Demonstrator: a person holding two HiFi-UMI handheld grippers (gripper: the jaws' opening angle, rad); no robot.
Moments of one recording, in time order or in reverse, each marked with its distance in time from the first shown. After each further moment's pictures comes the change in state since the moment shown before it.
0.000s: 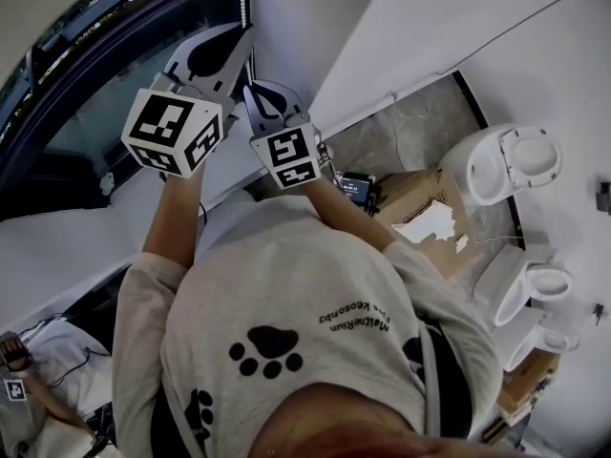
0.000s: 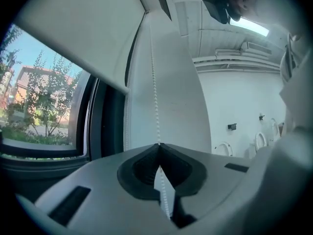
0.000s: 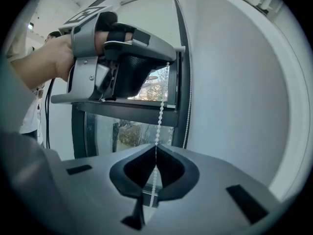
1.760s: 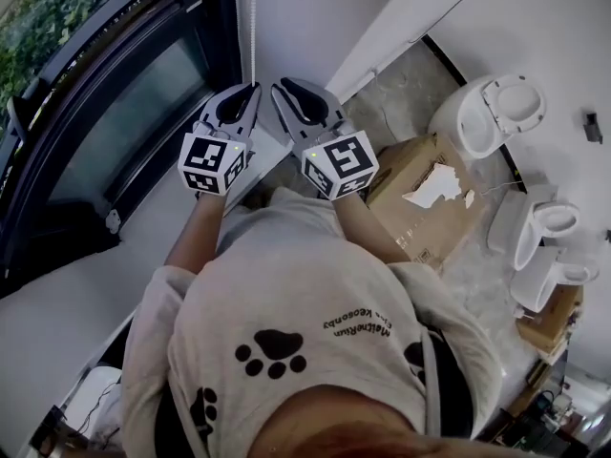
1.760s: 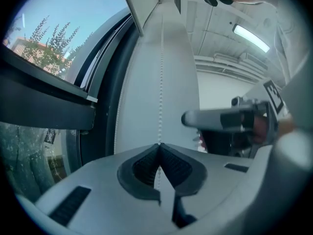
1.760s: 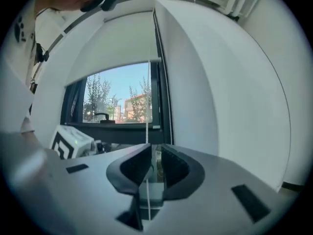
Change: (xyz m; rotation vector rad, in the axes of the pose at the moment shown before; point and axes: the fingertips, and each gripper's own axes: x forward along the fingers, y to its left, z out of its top) left arm -0.012 -0.014 -0.152 -0.124 0.083 -0.170; right arm -0.050 -0.020 0.038 0.162 -0.137 -0.141
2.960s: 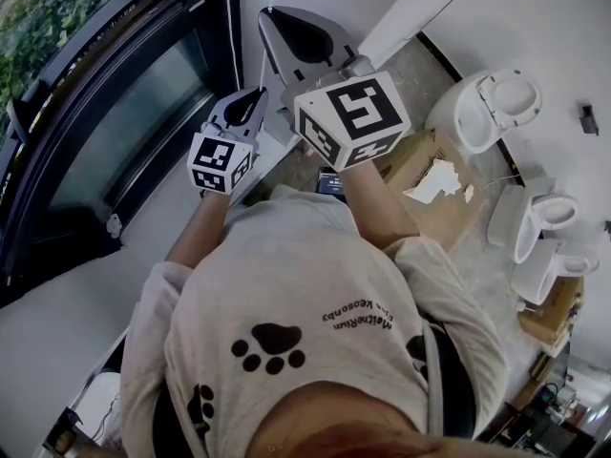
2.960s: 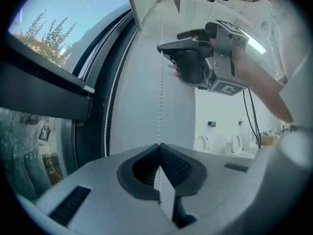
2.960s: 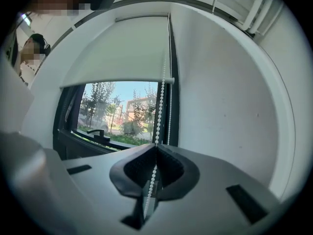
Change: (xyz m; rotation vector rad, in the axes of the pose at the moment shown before) left arm 0.002 -0.006 -0.021 0.005 0.019 -0.063; right arm 0.041 0.013 0.142 -0.129 -0.078 -0.014
